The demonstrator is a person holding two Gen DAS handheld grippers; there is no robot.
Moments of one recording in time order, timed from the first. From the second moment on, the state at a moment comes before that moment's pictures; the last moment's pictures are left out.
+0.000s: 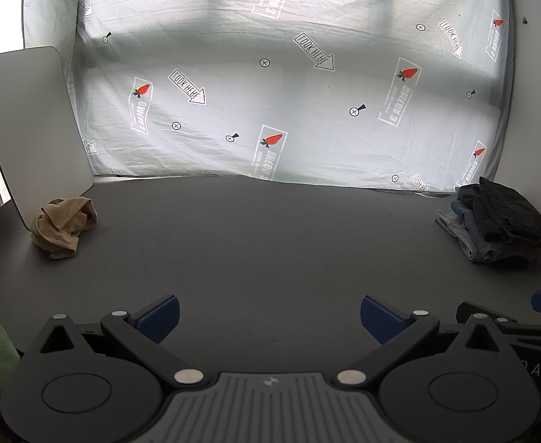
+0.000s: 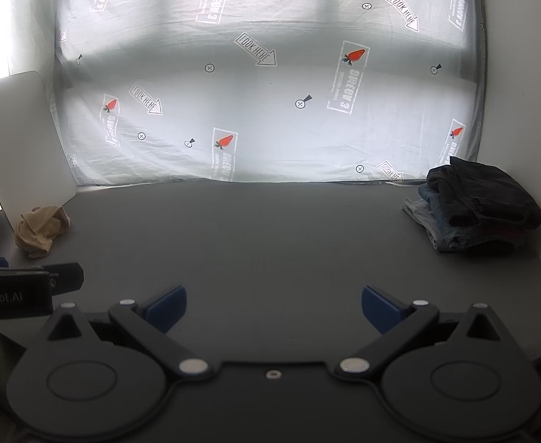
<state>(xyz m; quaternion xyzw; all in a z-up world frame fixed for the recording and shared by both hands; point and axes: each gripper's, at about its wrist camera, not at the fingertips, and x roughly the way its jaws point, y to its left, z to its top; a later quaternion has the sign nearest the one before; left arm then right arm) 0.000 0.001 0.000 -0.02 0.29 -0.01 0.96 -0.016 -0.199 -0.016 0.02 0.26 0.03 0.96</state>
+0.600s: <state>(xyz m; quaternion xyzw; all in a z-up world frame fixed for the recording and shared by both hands) -0.004 -0.002 -0.010 -0.02 0.29 0.00 0.96 -0.012 -0.197 -0.021 0.02 0.27 0.03 0.96</state>
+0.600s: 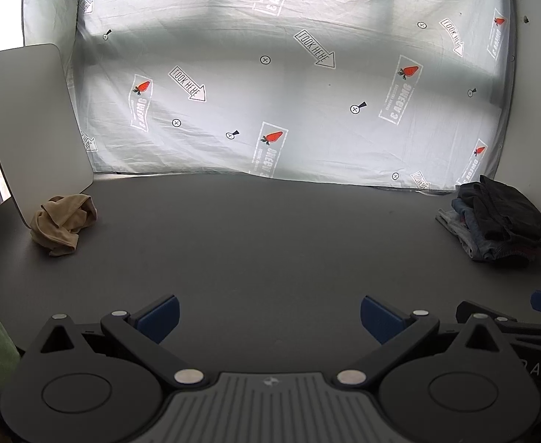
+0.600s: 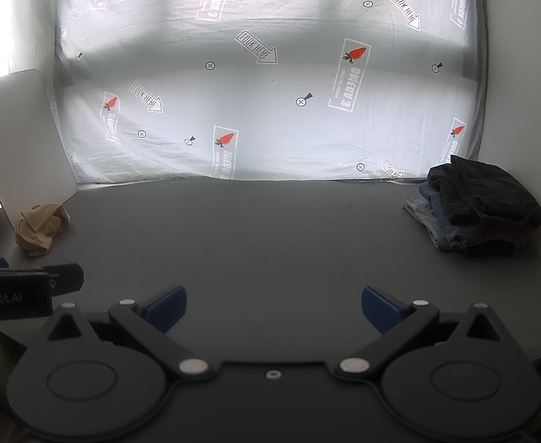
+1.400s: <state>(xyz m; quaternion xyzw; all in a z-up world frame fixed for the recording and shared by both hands) -0.011 -0.011 -0.013 -0.02 0.28 0.00 0.96 -0.013 -0.199 -0.018 0.02 0.27 0.02 0.96</state>
